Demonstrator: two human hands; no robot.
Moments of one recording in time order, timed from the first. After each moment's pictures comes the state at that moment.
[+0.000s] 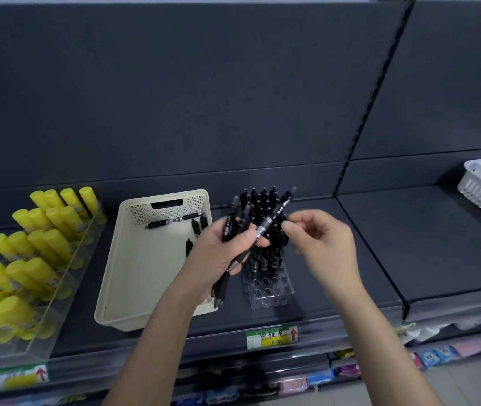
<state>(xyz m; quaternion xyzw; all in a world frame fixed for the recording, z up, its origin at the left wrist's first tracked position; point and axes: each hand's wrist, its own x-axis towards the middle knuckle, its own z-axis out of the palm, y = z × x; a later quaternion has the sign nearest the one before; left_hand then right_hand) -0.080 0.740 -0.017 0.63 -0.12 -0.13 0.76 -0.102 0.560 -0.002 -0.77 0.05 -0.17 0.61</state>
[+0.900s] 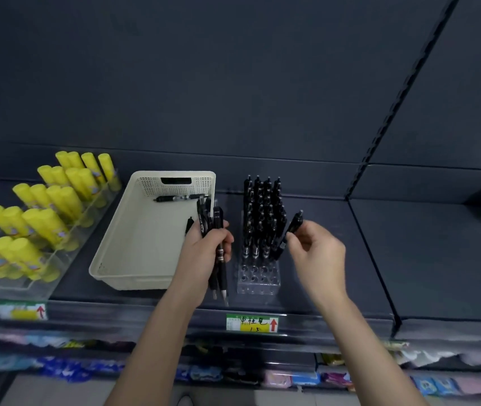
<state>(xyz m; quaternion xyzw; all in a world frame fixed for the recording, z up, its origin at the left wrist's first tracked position) -0.107 0.716 -0.041 0.60 0.12 0.01 0.79 -0.096 0.534 -0.043 -0.89 -0.01 -0.19 0.41</state>
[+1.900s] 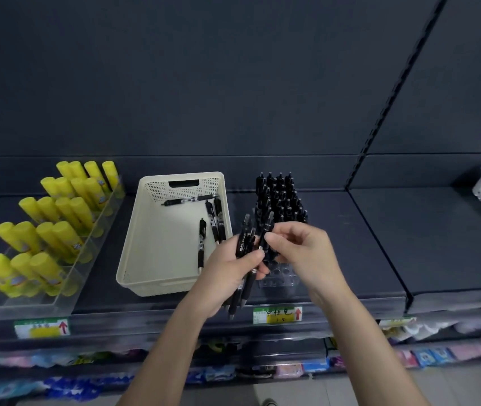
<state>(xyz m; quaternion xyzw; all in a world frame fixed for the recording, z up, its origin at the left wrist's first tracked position) -0.130 0.745 -0.047 0.69 -0.08 -0.11 0.71 -0.128 0.595 -0.011 -0.76 0.04 0.00 0.65</state>
